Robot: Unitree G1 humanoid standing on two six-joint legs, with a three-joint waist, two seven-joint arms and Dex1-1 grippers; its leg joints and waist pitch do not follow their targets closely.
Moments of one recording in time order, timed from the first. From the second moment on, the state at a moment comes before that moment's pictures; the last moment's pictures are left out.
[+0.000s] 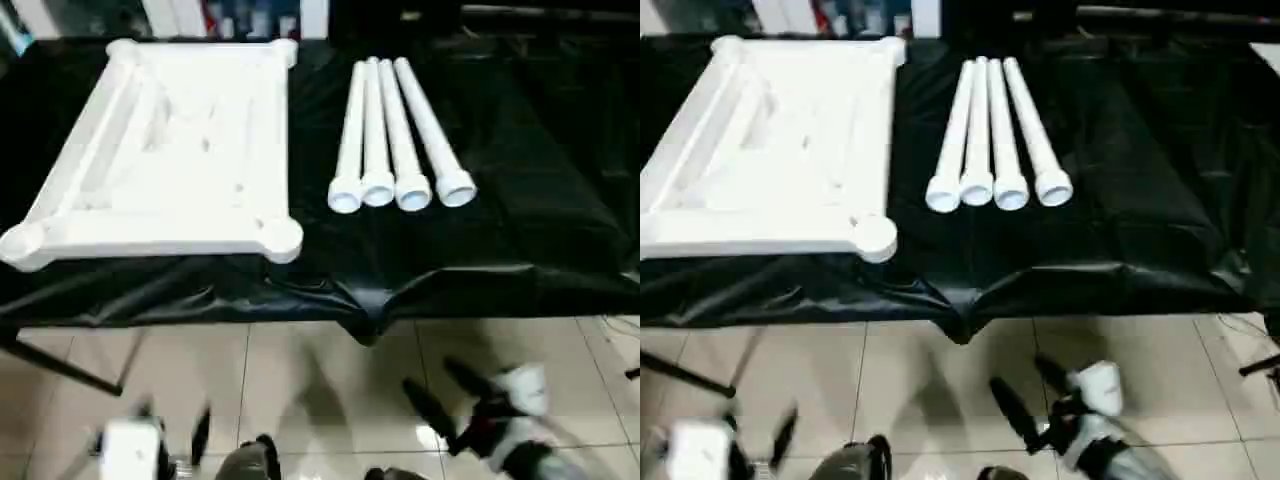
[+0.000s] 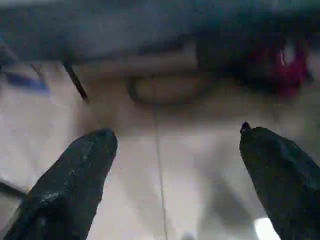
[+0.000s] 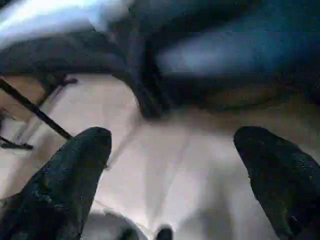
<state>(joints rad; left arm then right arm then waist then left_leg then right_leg) 0.64 0.15 0.09 -0.40 -0.09 -0.06 -0.19 0.43 -0.38 -0.04 -0.37 0.54 0.19 0.60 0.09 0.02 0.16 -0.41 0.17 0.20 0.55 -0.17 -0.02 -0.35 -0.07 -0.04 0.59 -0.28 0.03</state>
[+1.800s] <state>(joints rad) -0.05 0.19 0.00 -0.24 -0.01 0.31 -0.09 -0.16 -0.15 -0.03 -0.11 0.30 0.28 0.17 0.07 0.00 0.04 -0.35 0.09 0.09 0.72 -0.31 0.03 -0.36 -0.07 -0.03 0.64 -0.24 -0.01</state>
